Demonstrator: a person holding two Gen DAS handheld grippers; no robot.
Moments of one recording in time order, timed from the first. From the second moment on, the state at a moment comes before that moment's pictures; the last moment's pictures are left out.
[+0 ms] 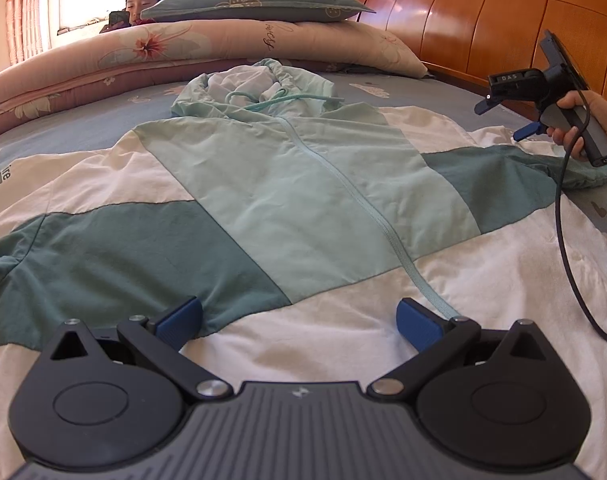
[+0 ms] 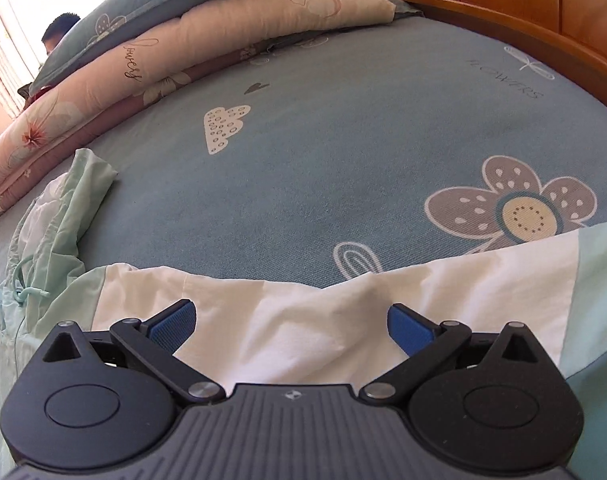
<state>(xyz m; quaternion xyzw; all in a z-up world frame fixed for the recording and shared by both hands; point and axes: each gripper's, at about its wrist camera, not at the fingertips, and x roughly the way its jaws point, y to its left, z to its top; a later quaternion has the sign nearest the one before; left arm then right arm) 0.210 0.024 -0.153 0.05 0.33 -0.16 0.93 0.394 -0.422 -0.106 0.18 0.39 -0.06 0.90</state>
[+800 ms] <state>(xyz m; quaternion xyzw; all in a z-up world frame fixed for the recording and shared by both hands) 0.212 0.024 -0.153 0.04 0.33 -0.16 0.93 0.206 -0.669 -0.171 0.44 0.20 -0.27 0.83</state>
